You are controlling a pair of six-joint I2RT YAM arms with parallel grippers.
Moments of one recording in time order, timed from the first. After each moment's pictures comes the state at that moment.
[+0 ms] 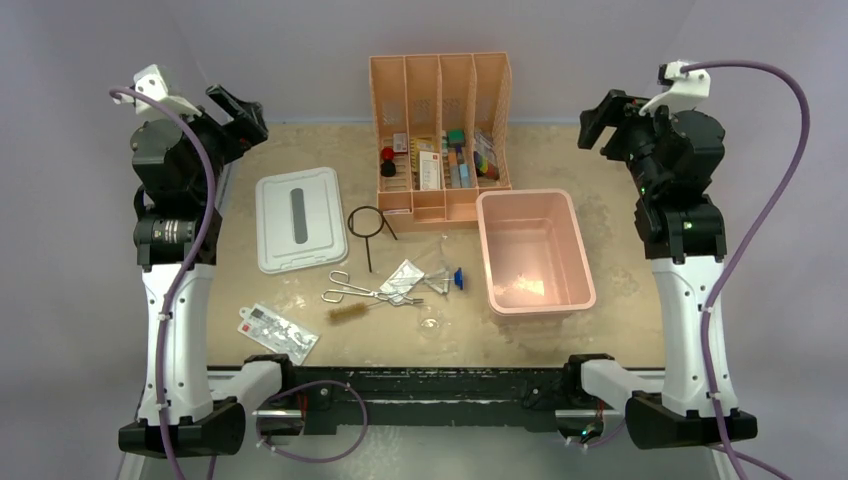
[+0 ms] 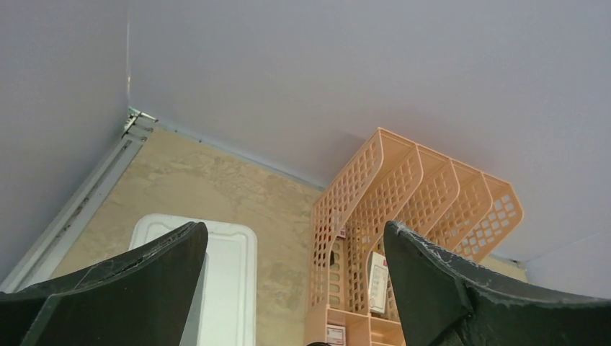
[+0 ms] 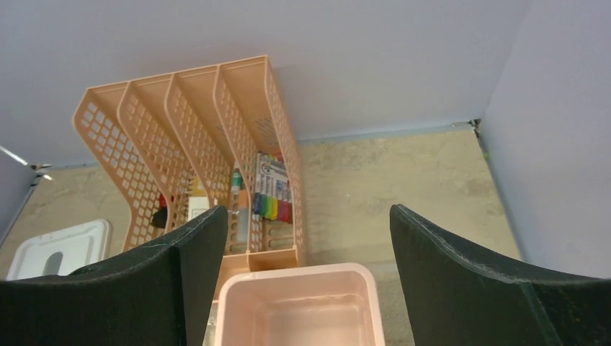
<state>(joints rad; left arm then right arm) 0.06 1.06 1.47 -0.44 -0.06 -0.42 0.03 1.10 1.54 -0.52 0.06 0.18</state>
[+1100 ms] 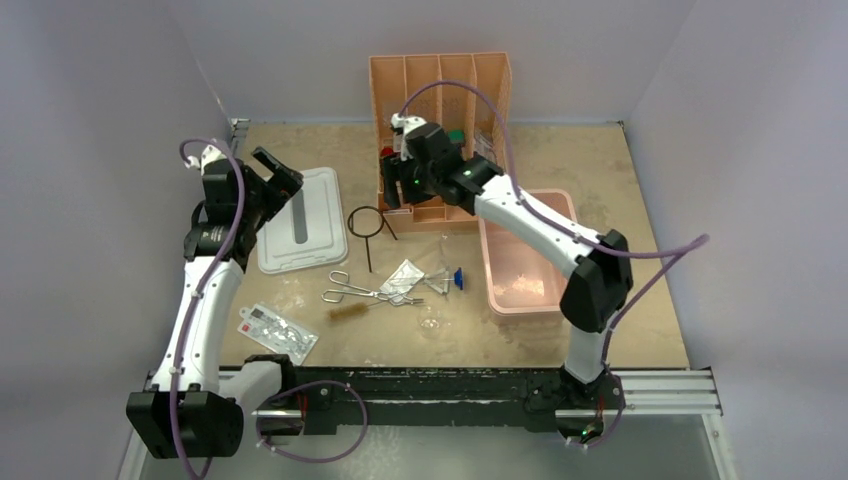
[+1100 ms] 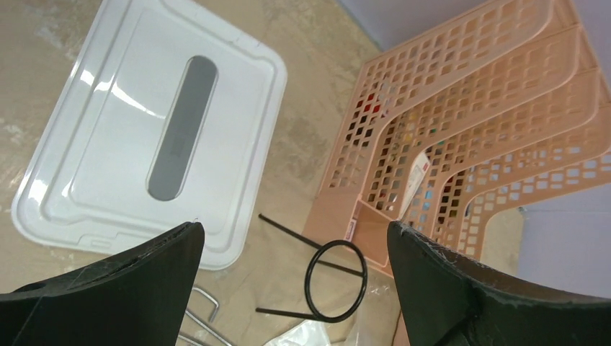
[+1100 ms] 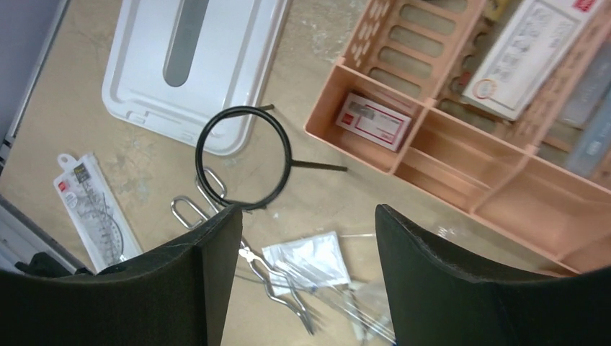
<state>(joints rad) 0.03 1.05 1.06 -0.47 -0.04 -0.76 0.75 1.81 1.76 -0.60 0.03 0.32</state>
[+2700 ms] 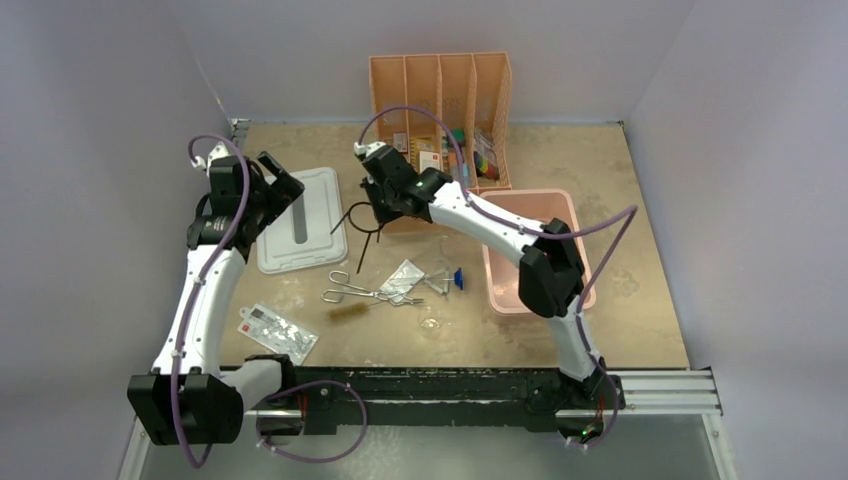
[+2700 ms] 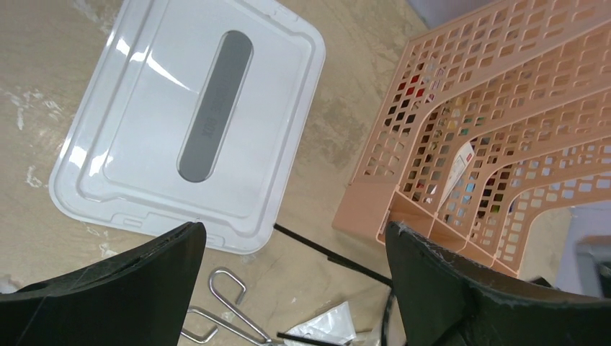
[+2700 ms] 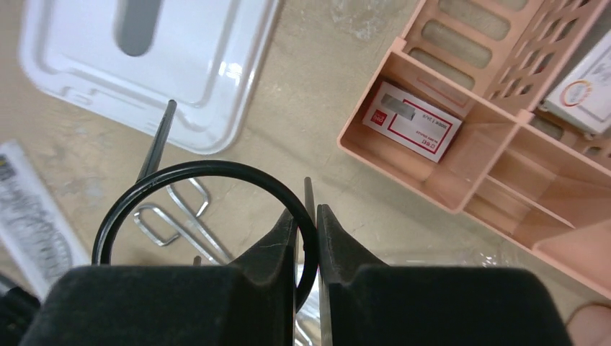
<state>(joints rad) 0.03 1.12 1.07 -0.56 -0.06 -0.73 0.87 2.12 1.94 -0.64 0.15 0.31</state>
